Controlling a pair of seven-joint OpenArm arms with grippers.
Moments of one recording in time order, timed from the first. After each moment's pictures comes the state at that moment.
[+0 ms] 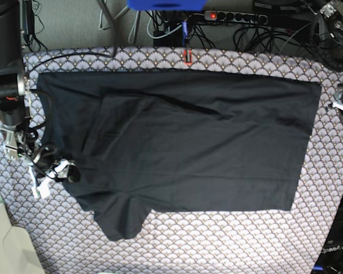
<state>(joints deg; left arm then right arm) 10.9 -14.0 -46.2 108.1 -22.7 -17.7 56.2 37.9 24.3 -13.1 15.7 25.0 39.6 -5.6</state>
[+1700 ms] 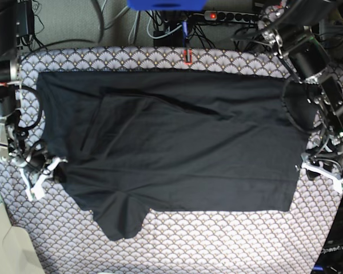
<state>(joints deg) -15.7 -9.3 -33.9 81.5 -4.6 -17.2 44.9 32.5 28.9 -12.7 30.5 24.4 39.6 -9.9</state>
